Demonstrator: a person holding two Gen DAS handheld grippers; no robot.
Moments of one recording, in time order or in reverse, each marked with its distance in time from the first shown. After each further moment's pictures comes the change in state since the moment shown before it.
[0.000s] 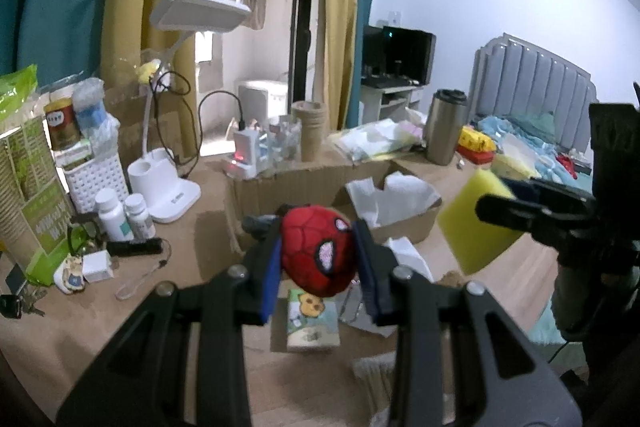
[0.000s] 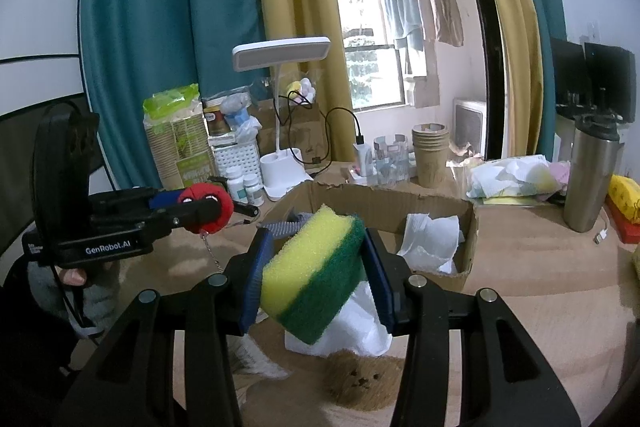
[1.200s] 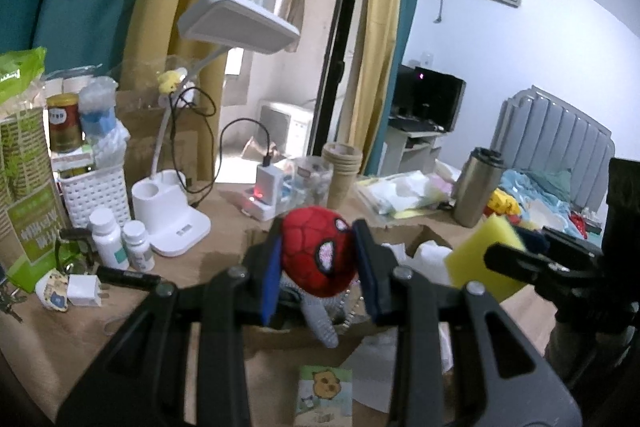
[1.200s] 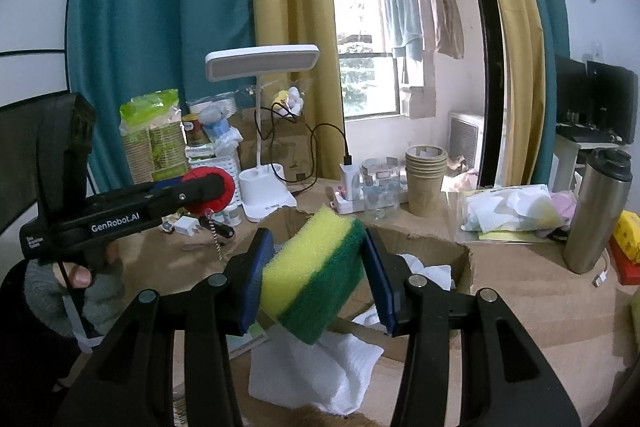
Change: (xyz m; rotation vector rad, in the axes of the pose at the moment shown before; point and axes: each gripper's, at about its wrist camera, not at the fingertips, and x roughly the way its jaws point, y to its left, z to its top) left arm 0.045 0.036 0.032 -0.152 -0.112 0.048; right arm 0.042 -0.017 0.031 -0.046 -0.016 -0.038
